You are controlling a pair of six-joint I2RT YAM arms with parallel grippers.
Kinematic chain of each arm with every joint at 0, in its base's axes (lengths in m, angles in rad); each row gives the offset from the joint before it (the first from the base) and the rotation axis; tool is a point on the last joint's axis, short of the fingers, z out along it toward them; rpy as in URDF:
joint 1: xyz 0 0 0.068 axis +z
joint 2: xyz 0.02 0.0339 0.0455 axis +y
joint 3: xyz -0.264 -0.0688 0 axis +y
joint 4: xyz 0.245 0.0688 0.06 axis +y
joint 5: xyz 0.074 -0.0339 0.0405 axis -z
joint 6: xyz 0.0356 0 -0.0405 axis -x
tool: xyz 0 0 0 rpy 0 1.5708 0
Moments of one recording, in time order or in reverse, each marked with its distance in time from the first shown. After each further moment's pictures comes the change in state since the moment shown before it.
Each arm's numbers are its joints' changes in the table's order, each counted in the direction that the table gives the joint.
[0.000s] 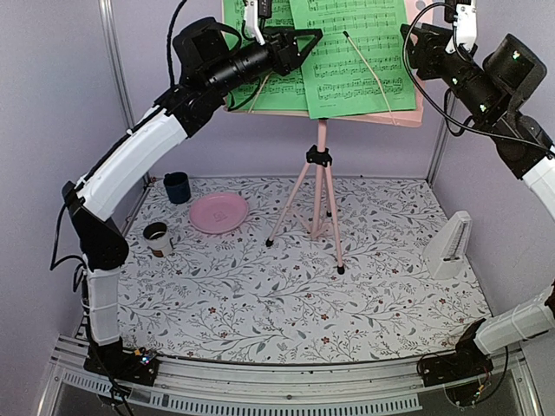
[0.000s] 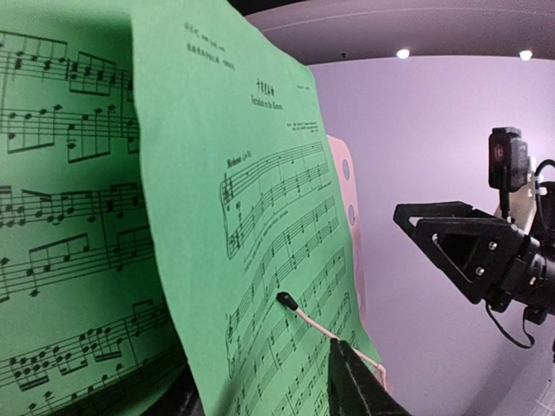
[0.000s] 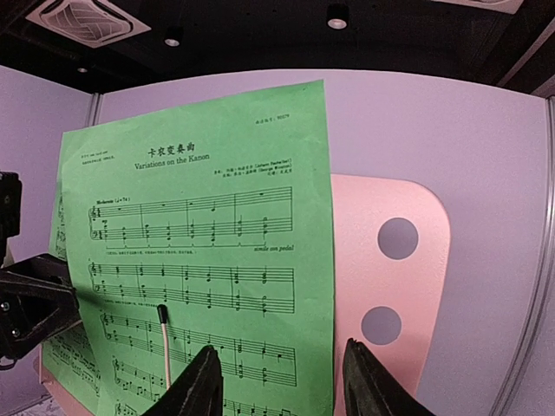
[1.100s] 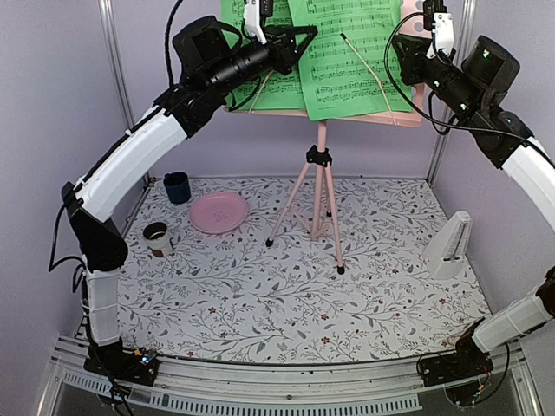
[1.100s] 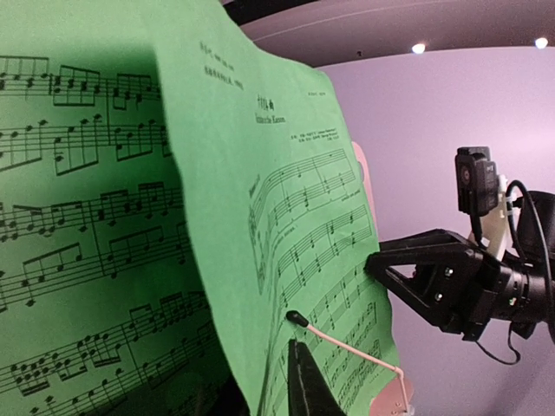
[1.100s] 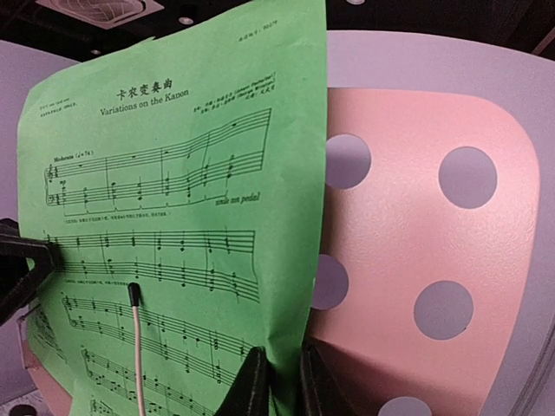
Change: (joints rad) left arm -0.019 -0.012 0.002 0.013 -0.081 -0.074; right arm -0.093 0.092 -0.015 0.005 -0.111 -0.065
